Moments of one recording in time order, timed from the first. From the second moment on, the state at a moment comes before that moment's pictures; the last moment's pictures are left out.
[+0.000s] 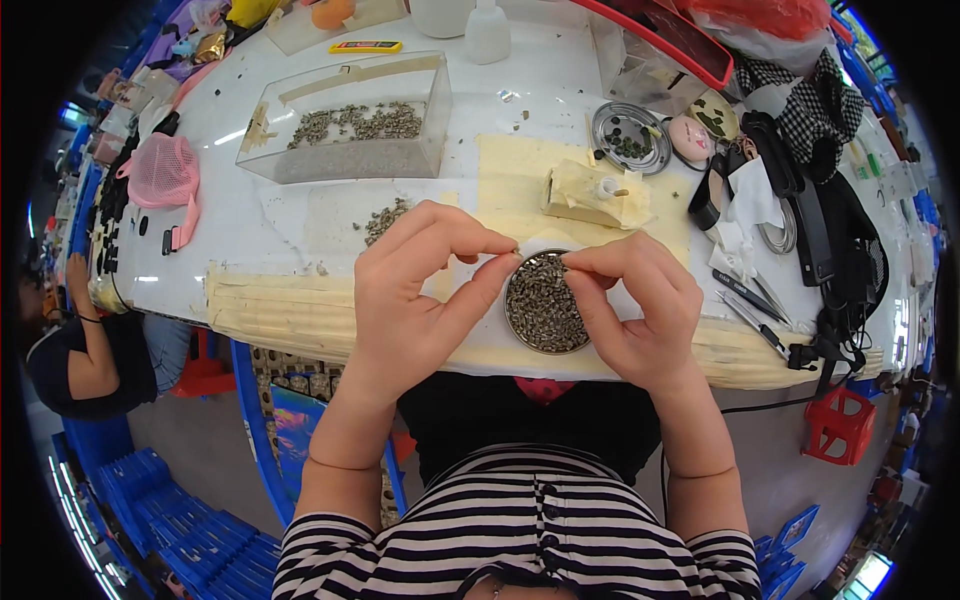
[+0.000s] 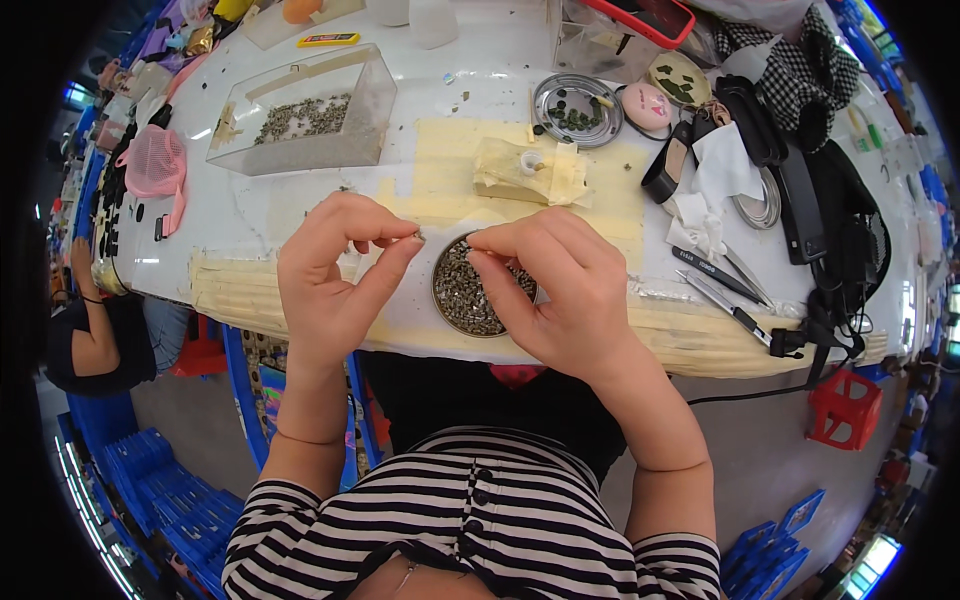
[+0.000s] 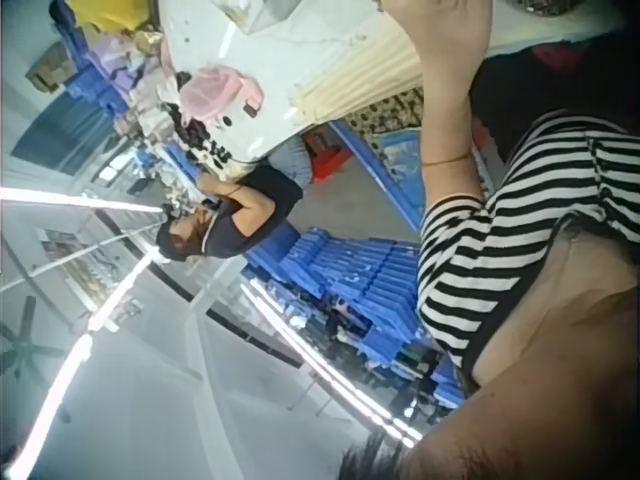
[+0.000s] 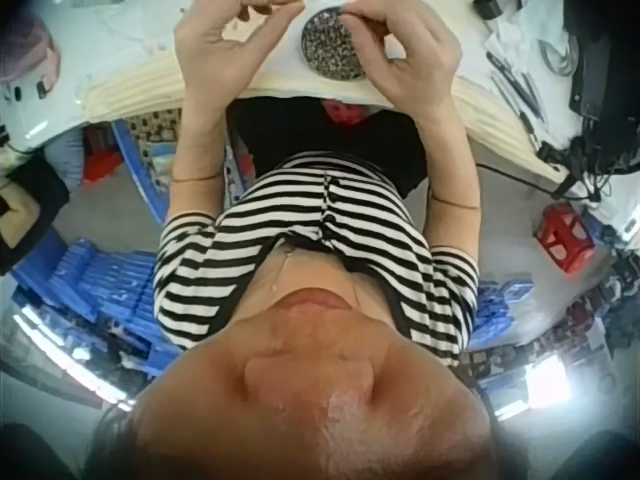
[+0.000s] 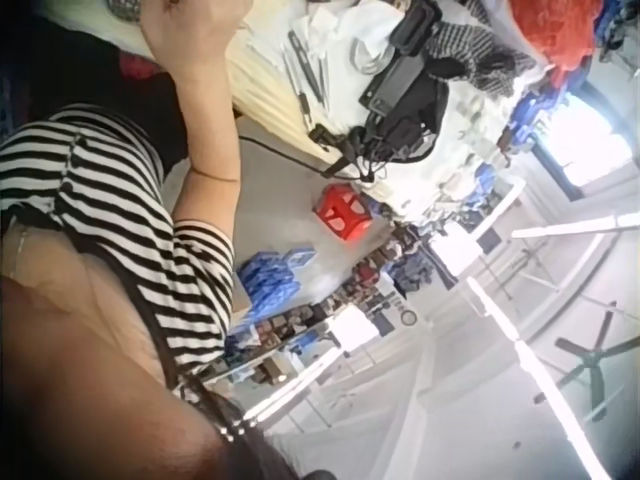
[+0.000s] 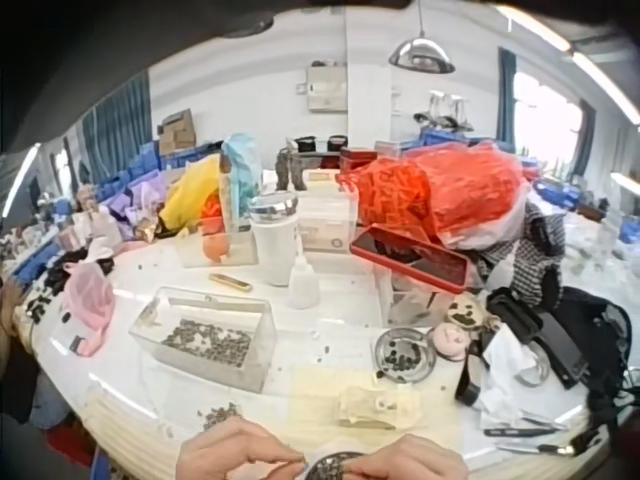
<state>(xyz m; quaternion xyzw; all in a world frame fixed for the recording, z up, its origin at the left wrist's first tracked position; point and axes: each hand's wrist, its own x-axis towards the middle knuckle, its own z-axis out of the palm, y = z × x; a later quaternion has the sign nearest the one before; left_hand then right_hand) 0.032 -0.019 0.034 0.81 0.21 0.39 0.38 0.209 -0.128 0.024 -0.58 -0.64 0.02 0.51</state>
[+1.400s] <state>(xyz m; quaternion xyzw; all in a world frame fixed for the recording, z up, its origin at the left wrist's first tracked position) 0.050 -0.032 0.015 0.79 0.13 0.46 0.37 0.213 -0.133 0.025 -0.54 -0.59 0.23 0.56</state>
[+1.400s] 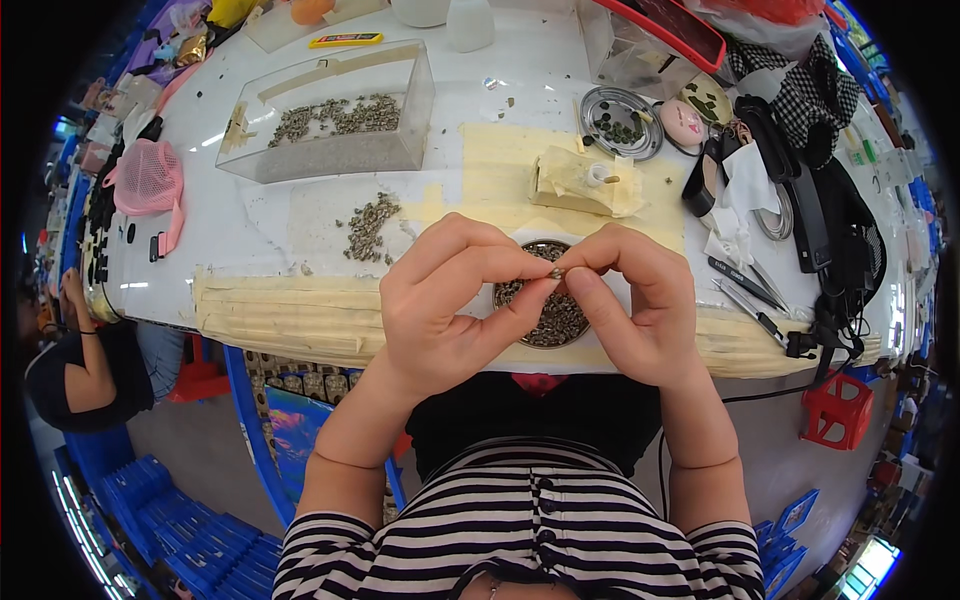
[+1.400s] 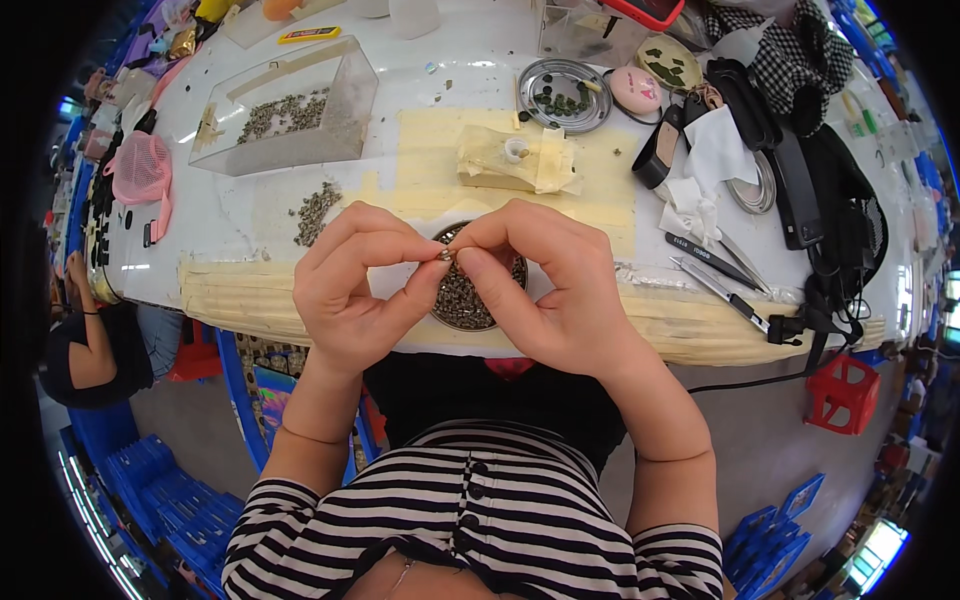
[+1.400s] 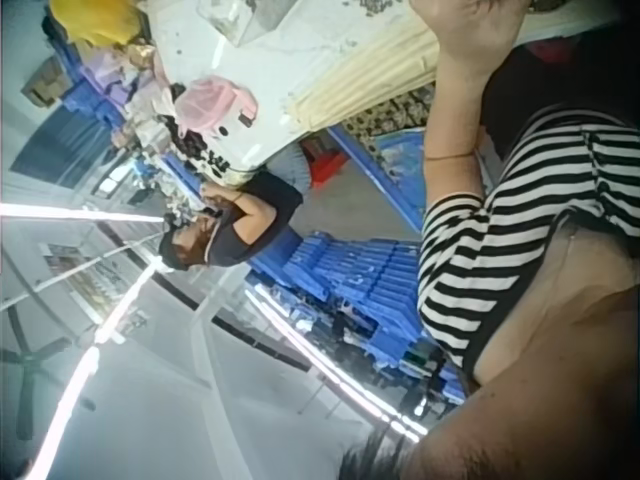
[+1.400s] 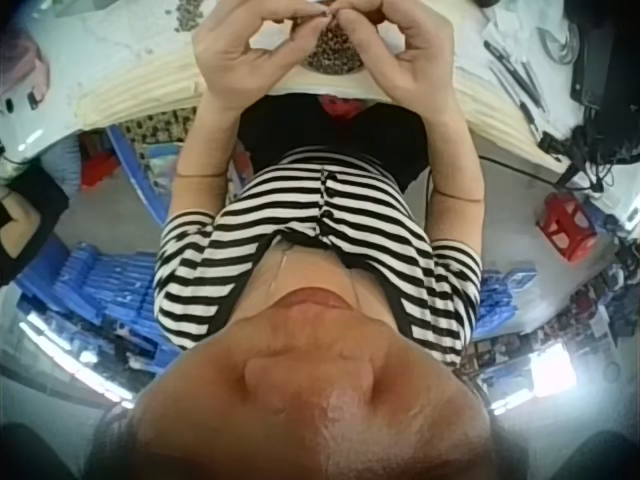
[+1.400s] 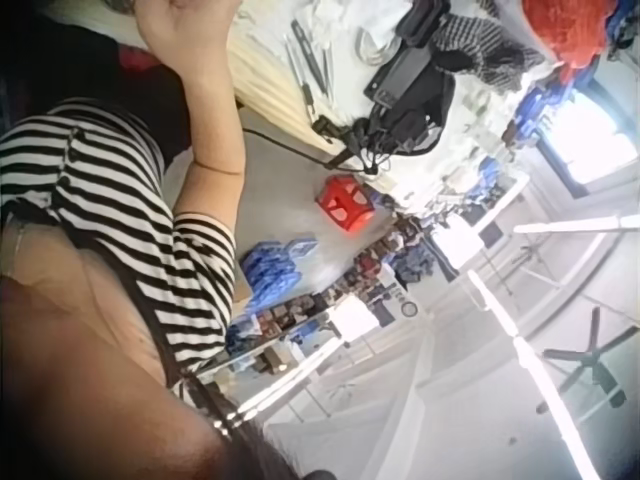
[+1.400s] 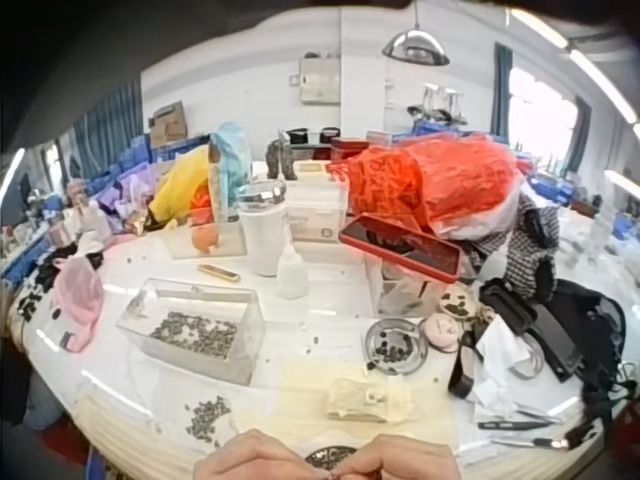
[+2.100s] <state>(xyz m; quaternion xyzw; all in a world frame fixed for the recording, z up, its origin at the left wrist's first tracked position) 0.051 -0.033 0.017 0.77 0.15 0.47 0.41 0.212 -0.131 0.025 -0.55 -0.62 0.13 0.55</state>
